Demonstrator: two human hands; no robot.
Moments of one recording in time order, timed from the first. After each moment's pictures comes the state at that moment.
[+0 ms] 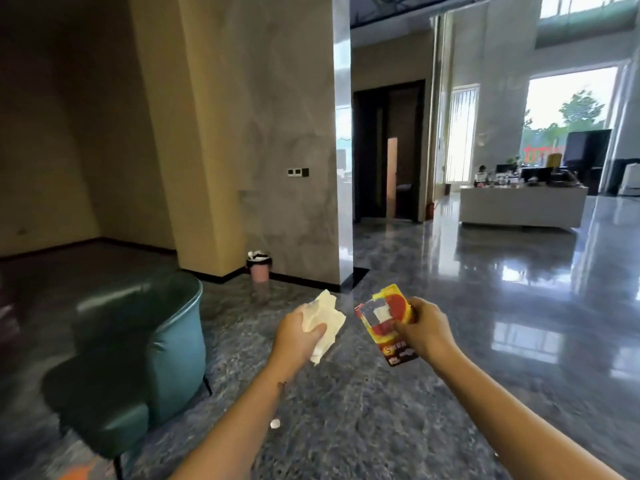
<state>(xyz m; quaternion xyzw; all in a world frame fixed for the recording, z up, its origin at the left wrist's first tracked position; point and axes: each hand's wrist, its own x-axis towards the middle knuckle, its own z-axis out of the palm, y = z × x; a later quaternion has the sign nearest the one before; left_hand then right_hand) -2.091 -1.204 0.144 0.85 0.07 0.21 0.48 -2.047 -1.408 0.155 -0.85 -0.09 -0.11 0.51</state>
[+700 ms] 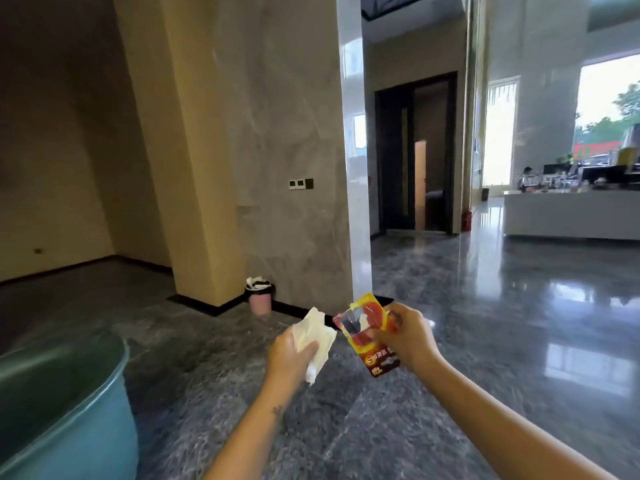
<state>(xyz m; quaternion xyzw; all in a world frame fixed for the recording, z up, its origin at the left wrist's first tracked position) -1.500 -1.192 0.131 0.82 0.14 0.22 0.50 -1.429 -1.377 0.148 -0.81 -0.16 -0.08 0.55</state>
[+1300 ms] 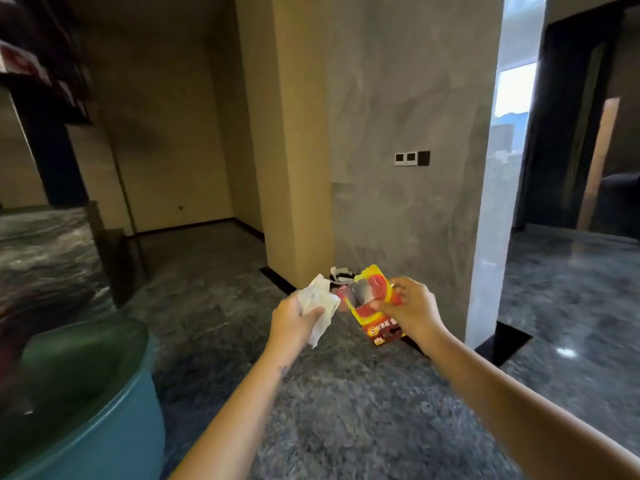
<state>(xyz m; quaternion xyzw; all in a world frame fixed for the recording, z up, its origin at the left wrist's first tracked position) -1.057 -0.927 0.146 0.80 0.27 0.35 0.41 -0.922 -1.068 0.156 -0.75 -0.32 0.01 0.58</state>
